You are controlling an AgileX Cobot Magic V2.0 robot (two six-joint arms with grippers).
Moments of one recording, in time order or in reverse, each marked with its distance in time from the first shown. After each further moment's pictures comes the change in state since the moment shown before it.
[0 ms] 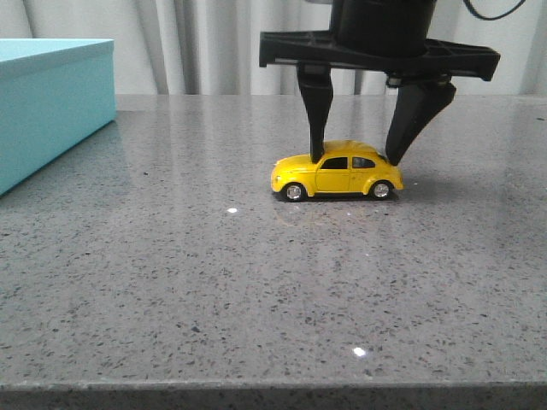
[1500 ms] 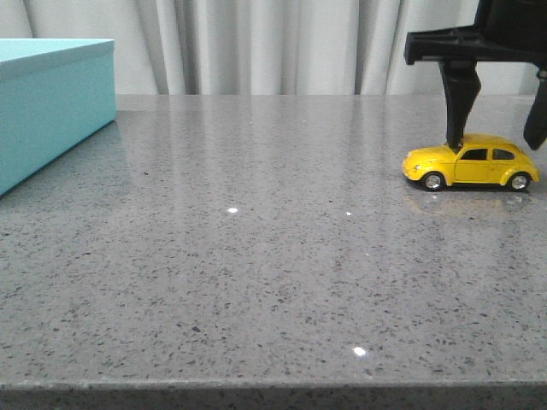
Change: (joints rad) left arm 0.000 0.000 0.000 0.000 0.000 0.000; right arm -0.255 -0.149 0.175 -0.084 -0.070 -0.066
